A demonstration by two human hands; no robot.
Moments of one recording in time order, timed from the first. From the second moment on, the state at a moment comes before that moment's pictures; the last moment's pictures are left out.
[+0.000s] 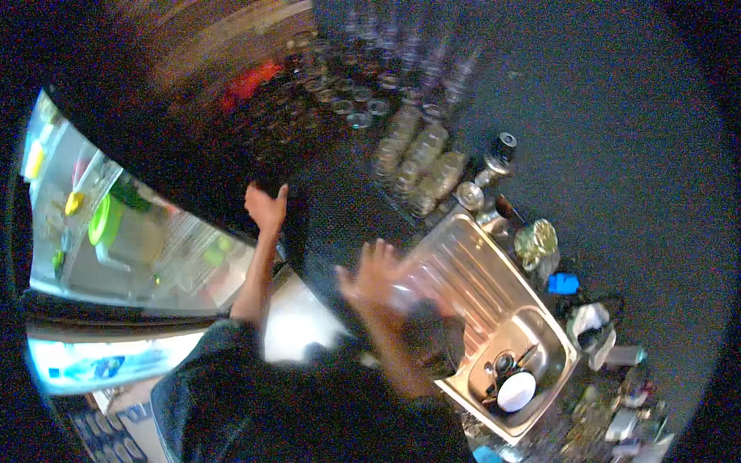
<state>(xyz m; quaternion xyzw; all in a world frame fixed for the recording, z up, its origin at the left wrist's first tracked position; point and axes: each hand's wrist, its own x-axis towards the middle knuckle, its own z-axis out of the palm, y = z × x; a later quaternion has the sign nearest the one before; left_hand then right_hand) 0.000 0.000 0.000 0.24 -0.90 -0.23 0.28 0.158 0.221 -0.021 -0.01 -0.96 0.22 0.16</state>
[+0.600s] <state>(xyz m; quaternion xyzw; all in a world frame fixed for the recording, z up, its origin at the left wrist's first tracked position) 0.252 0.259 0.042 -0.29 -0.71 -0.64 -0.09 0.304 0.401 0.026 -0.22 -0.78 0.53 0.23</state>
